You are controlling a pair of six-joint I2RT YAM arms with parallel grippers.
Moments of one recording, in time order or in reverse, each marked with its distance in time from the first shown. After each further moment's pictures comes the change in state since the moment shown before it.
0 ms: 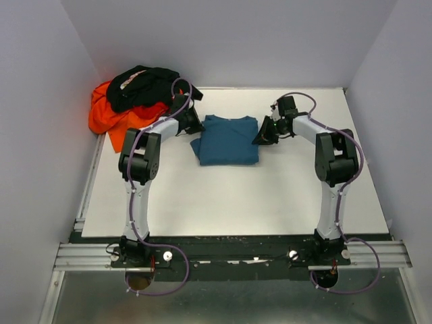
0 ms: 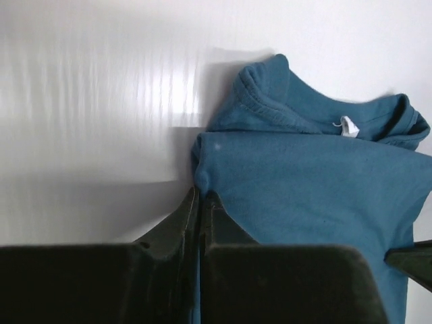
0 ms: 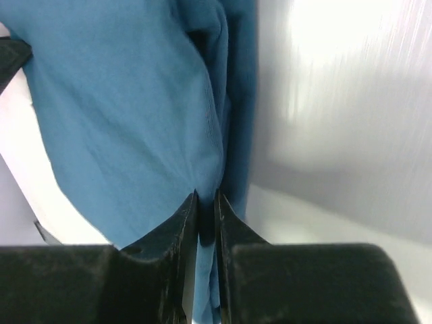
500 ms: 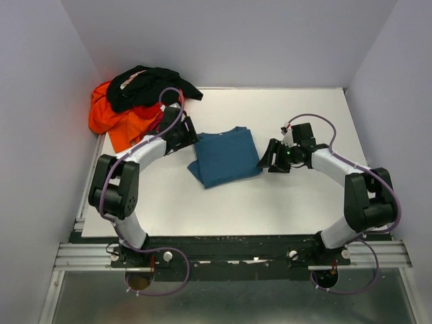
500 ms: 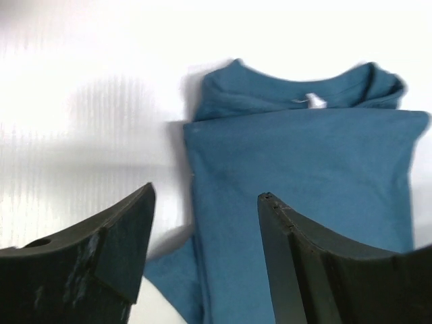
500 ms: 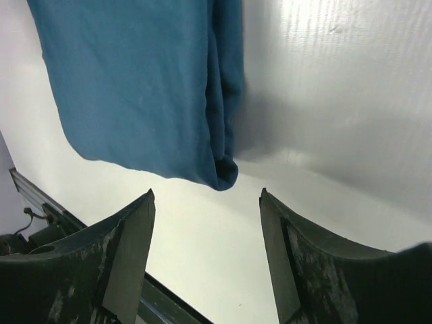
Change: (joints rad) left arm -0.037 -0.491 -0.510 0.007 -0.140 0.022; right arm 0.015 -0.569 -0.631 0.126 -0.001 -0.037
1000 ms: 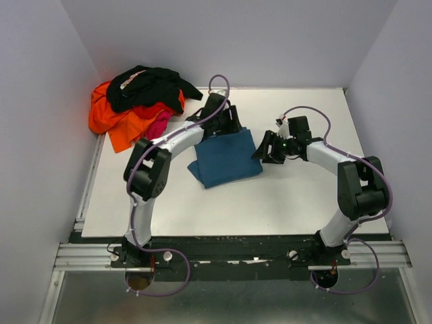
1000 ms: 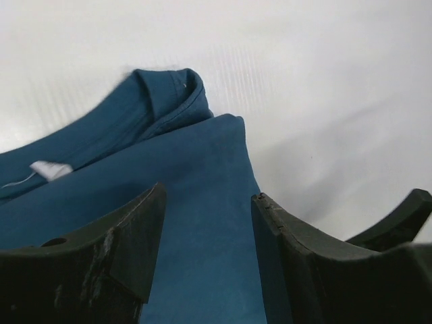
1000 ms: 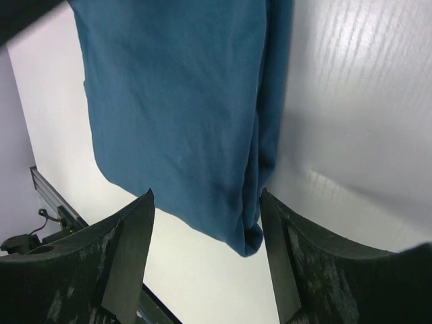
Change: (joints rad) left arm -0.251 0.302 0.496 -0.043 0.047 0.010; right arm 0.000 0.117 0.085 0.112 -0.087 -0.015
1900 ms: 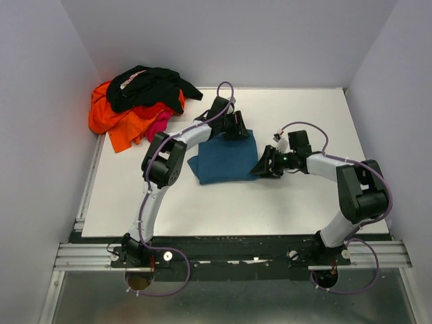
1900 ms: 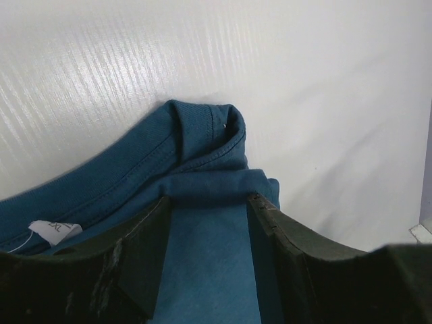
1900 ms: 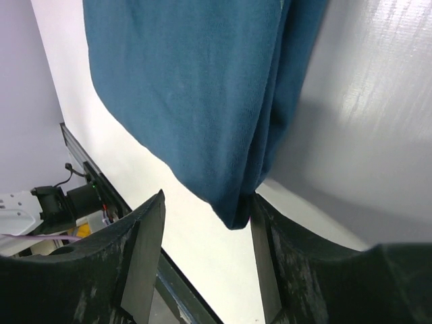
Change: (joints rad) left arm 0.018 0.293 0.206 0.032 0.216 -0.042; right arm 0.004 -0.034 -0.196 0.118 -0.161 0.051
